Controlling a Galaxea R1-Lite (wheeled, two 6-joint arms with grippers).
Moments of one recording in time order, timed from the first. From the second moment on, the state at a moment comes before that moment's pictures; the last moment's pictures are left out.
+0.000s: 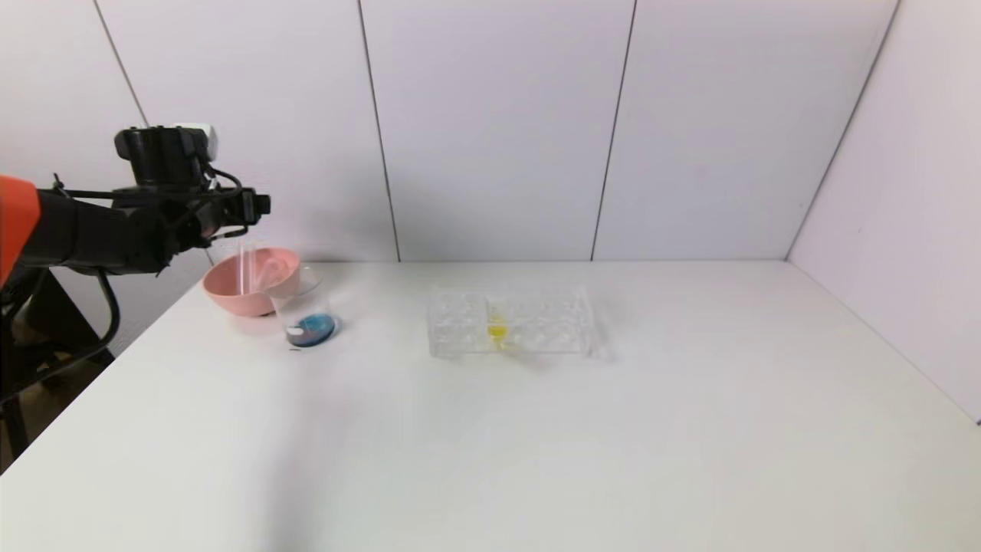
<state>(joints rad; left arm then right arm) 0.07 2.10 -1.52 -0.44 0.23 0.06 0.00 0.00 0.00 0.01 0.00 0.00</state>
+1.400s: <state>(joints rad) -0.02 0.73 -1.20 0.60 -0.01 0.26 0.00 0.00 0.00 0.01 0.00 0.00</state>
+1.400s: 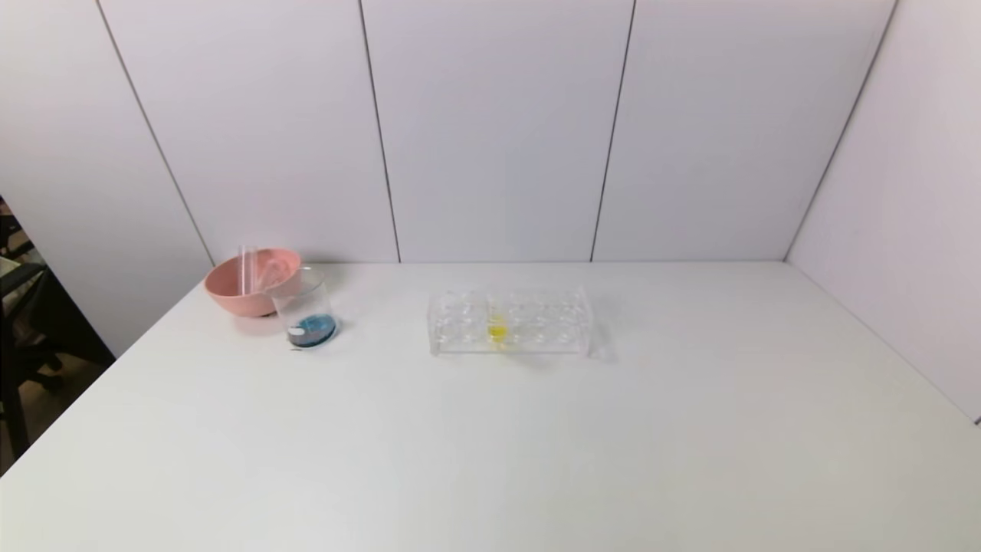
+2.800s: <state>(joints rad) 0.07 0.25 -0.95 0.55 -0.31 0.48 0.00 0.00 0.00 0.01 0.00 0.00</state>
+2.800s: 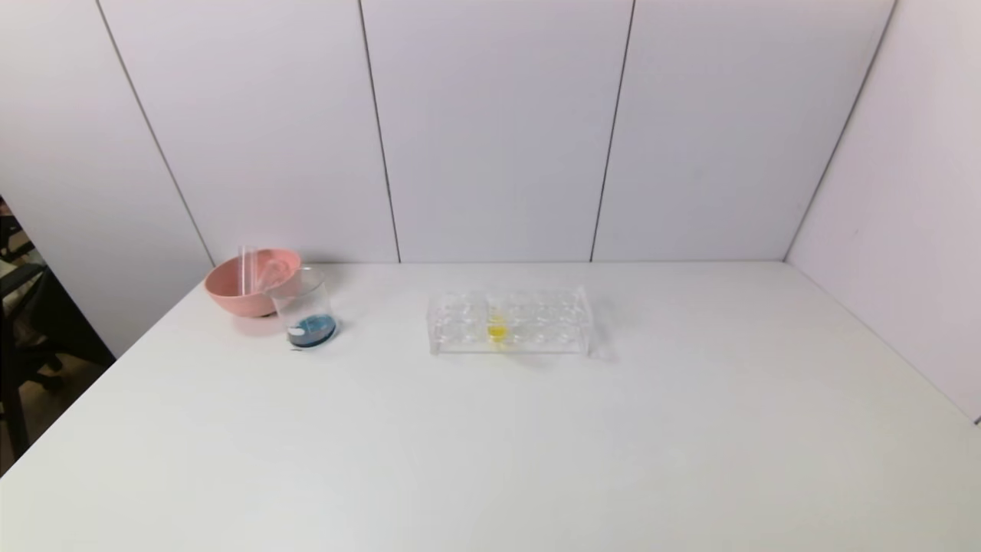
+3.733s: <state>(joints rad) 0.02 0.14 -0.94 0.57 -0.22 0.47 0.00 0.00 0.00 0.01 0.00 0.00</state>
